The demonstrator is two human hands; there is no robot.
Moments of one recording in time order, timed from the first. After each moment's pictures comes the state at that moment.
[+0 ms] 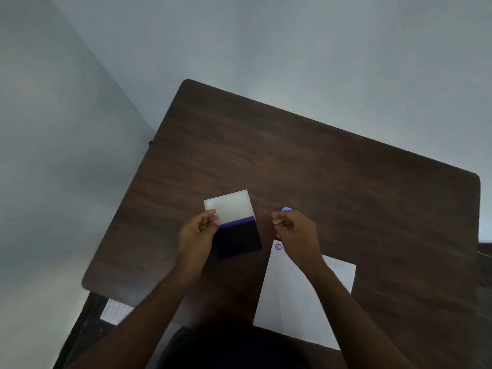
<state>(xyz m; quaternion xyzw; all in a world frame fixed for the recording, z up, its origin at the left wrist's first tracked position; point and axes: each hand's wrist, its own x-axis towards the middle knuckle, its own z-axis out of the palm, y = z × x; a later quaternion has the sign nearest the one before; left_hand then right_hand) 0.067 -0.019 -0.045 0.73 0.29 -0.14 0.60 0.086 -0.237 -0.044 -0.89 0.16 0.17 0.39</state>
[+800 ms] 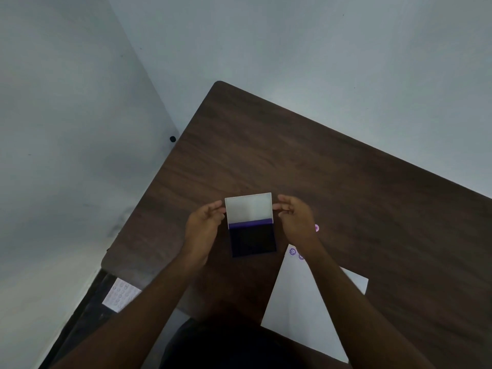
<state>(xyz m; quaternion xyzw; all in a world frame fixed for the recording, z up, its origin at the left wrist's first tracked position) 0.076 0.009 -0.031 0.67 0.34 -0.12 0.65 0.121 -0.195 -0.032 -0.84 0.16 0.20 0.49</state>
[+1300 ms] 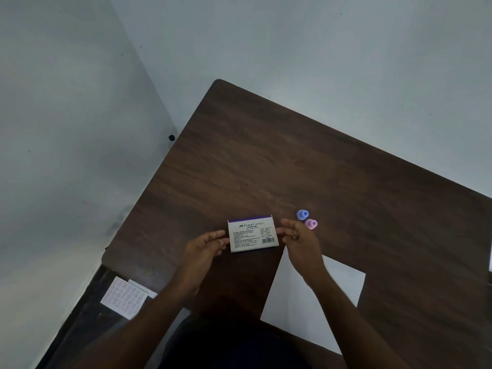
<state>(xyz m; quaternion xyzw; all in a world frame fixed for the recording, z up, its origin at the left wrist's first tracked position) 0.014 0.010 -0.046 0.63 0.32 -0.21 0.67 0.064 -0.217 -0.038 -0.85 0.16 0.21 0.46</state>
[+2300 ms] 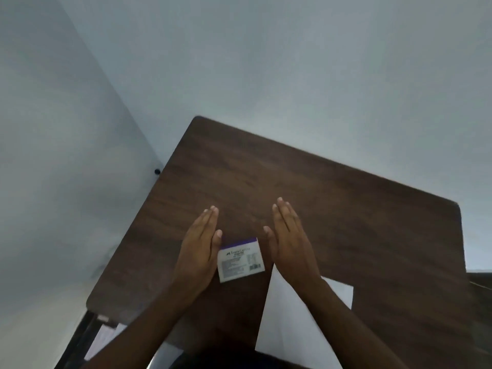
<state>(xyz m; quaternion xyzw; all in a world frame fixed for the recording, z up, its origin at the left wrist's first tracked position) 0.074 -0.007 -0.025 0.94 -0.02 -0.01 0.33 0.094 -0.225 -0.008 -0.98 -0.08 -0.01 0.21</state>
